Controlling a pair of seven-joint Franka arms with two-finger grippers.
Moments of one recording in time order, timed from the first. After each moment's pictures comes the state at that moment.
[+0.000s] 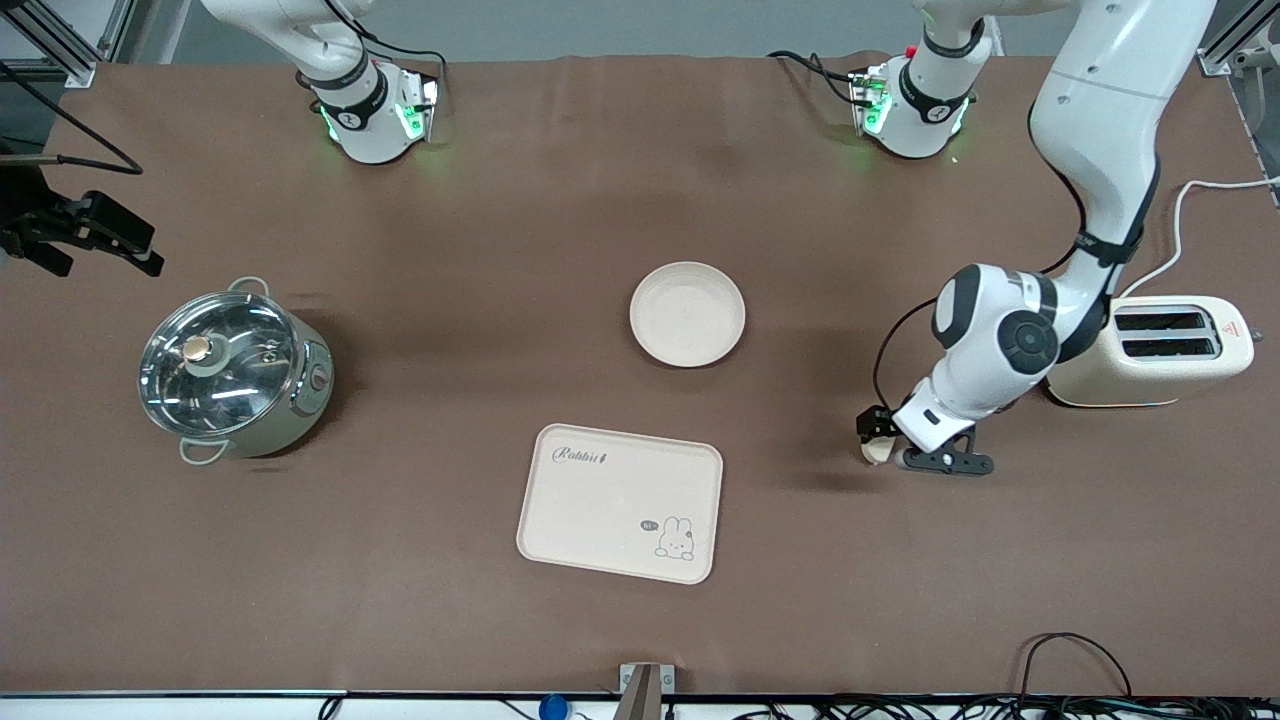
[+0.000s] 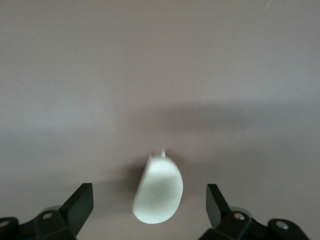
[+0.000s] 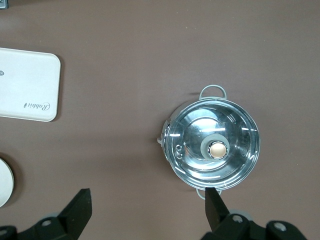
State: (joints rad) left arm 0.00 0.49 -0.22 -1.90 0.05 2.53 -0.13; right arm 0.08 -0.03 -0.07 -1.54 0.02 1.58 0.03
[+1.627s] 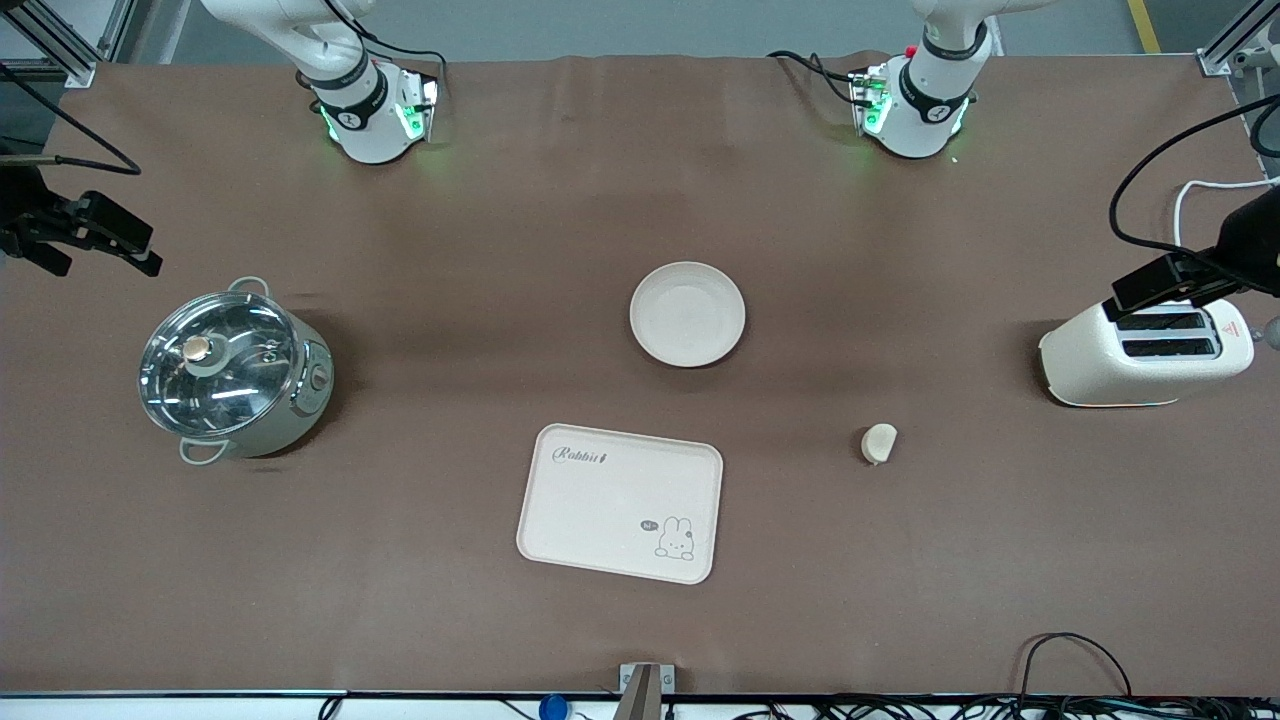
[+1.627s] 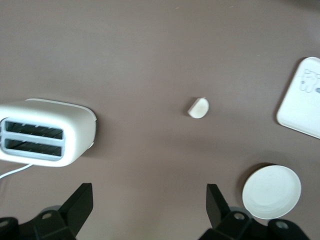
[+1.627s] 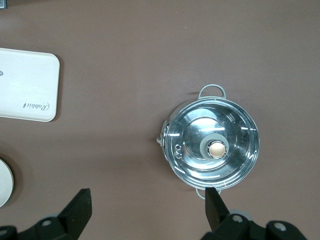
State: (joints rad) left arm 0.10 0.15 -0.11 -1.36 -0.04 1.49 -0.19; right arm 0.07 -0.03 -0.07 -1.54 0.02 1.57 0.03
